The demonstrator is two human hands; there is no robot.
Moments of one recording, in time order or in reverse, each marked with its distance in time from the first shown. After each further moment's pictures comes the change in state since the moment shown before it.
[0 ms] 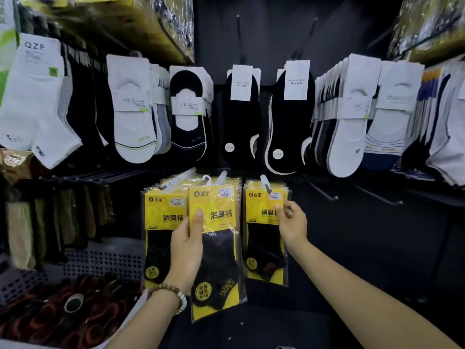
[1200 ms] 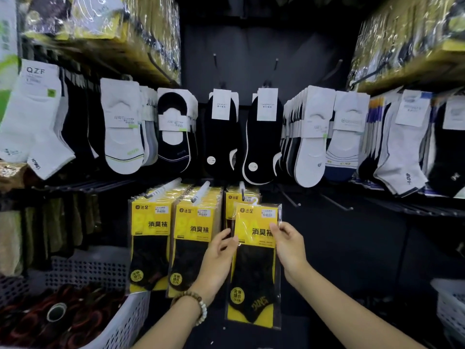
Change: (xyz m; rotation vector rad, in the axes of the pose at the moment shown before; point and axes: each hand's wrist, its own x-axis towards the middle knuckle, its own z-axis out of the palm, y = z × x) left_hand -0.054 0.021 0.059 -0.035 -0.429 -0.245; right_hand -0.070 -0.047 -0.069 0.188 -0.099 0.154
